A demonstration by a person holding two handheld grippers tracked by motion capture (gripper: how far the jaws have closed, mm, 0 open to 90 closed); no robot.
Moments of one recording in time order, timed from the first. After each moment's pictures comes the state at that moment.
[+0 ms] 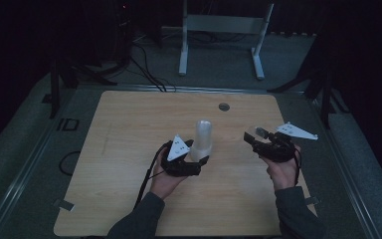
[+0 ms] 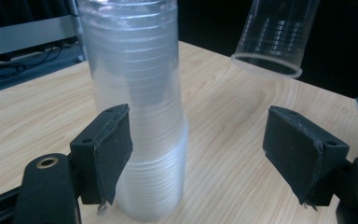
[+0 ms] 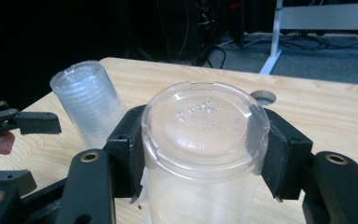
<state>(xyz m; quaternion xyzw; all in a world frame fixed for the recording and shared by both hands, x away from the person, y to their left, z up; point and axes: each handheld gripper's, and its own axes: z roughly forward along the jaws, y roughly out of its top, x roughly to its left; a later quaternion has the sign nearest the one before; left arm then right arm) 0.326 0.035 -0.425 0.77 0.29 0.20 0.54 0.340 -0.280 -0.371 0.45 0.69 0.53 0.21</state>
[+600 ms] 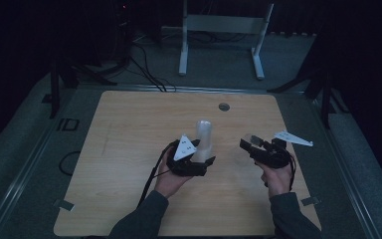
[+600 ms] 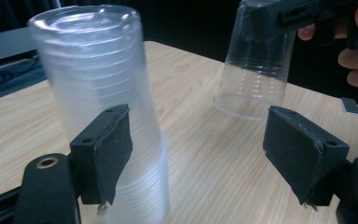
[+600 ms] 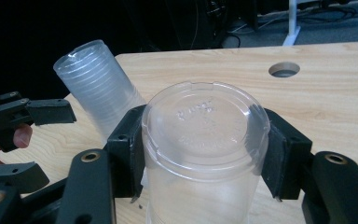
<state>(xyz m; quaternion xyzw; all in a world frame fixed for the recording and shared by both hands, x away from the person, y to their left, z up) 0.325 0.019 -0.419 0.78 0.26 0.19 0.54 0.337 -0.279 -0.397 0.47 0.67 0.54 0.16</state>
